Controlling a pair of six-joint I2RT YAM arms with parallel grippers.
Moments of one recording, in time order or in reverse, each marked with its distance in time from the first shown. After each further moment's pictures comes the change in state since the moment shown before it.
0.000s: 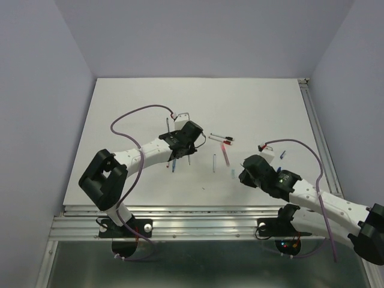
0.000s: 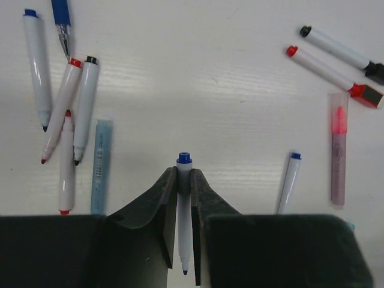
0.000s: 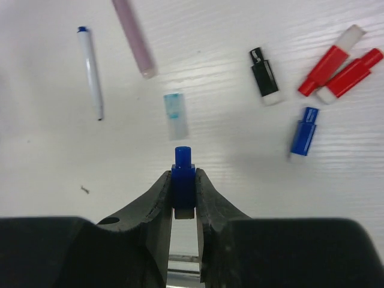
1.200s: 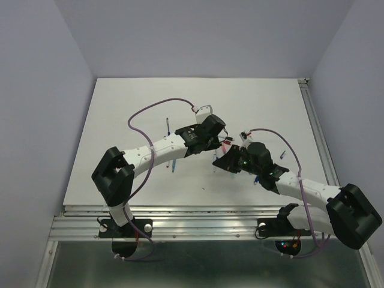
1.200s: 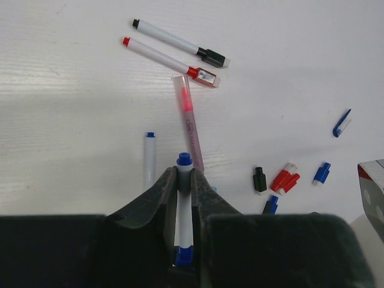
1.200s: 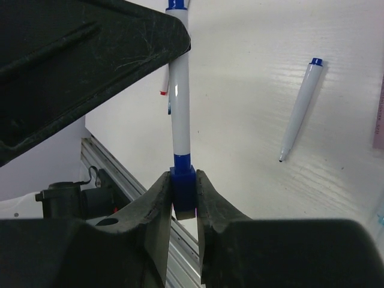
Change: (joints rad) left arm -0.163 0.105 0.278 -0.062 0.088 -0.145; right arm -0.195 0.259 -0.097 0.836 -0.657 -0.087
